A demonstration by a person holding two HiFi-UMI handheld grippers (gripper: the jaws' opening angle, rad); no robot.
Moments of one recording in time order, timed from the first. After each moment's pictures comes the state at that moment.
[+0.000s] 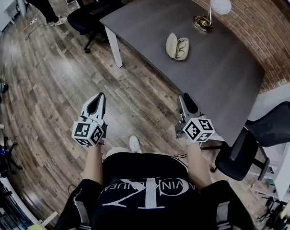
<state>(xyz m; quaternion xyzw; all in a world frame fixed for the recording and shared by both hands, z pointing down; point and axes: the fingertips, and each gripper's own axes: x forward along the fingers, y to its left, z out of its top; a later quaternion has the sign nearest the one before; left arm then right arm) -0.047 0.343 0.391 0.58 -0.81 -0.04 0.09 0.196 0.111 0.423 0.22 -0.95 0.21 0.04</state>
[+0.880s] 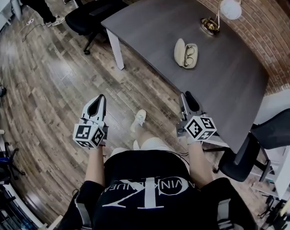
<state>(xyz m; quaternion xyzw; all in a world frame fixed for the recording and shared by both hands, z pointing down) -0.126 0.319 0.414 0.58 -0.81 -0.04 0.11 0.118 0.079 0.436 0.23 -0.95 0.22 0.04</state>
